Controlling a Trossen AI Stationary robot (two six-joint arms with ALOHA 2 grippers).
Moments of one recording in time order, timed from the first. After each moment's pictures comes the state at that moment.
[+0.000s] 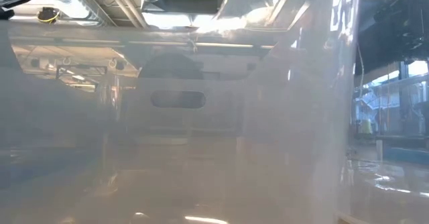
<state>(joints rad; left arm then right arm) -0.95 1.86 1.14 -1.22 -0.75 -0.67 -0.12 0.01 0.01 0.04 0.03 0.07</state>
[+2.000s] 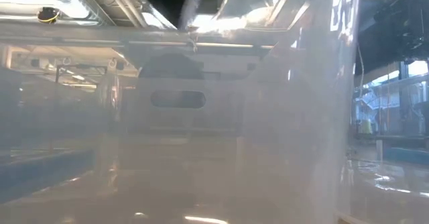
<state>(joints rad) -0.64 1.53 1.38 -0.68 -0.19 0.45 -0.12 0.01 0.01 0.04 0.03 0.07</state>
